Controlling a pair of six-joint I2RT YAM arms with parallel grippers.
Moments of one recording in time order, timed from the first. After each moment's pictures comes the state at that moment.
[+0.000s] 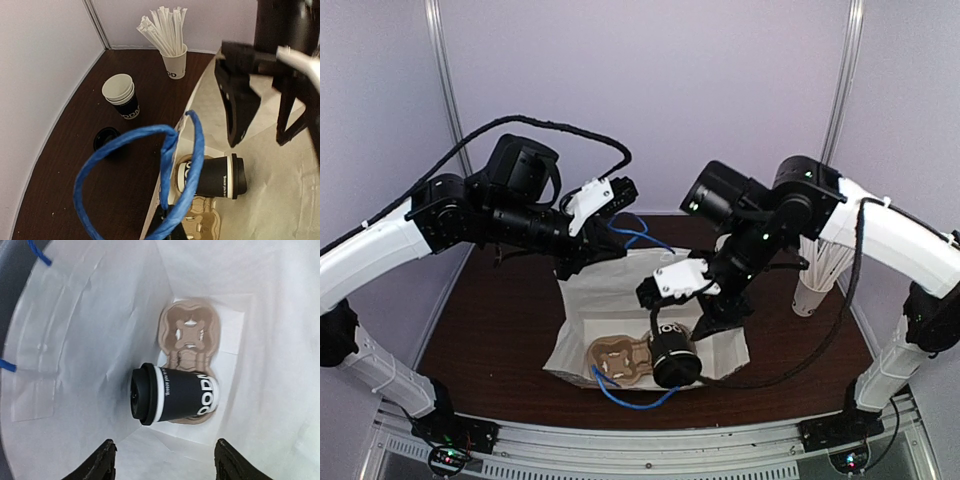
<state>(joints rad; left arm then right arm) -1.02 1.39 1.53 -0.72 0.15 0.26 1.08 1.61 1.85 -1.35 -0.22 -0.71</state>
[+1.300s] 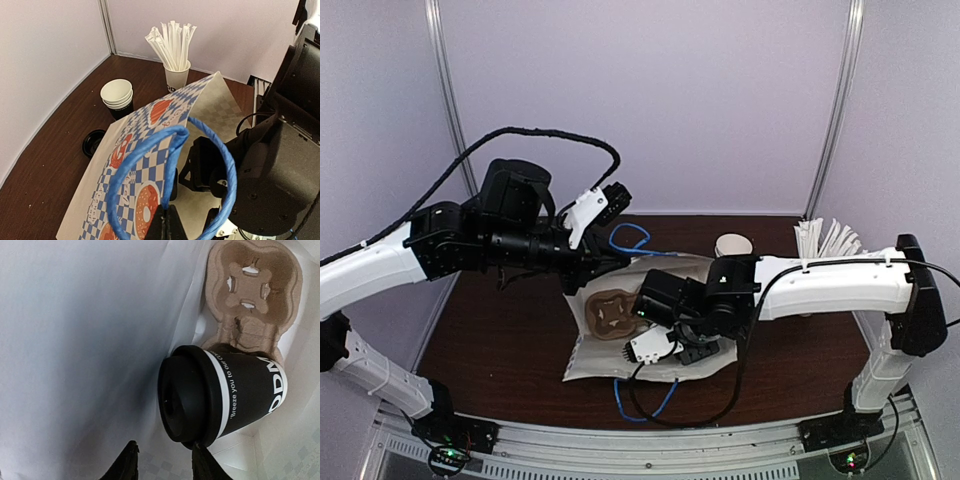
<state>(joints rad) -1.08 1.30 1.34 -0.51 0.10 0.06 1.25 1.74 1.44 -0.96 0.43 -0.73</state>
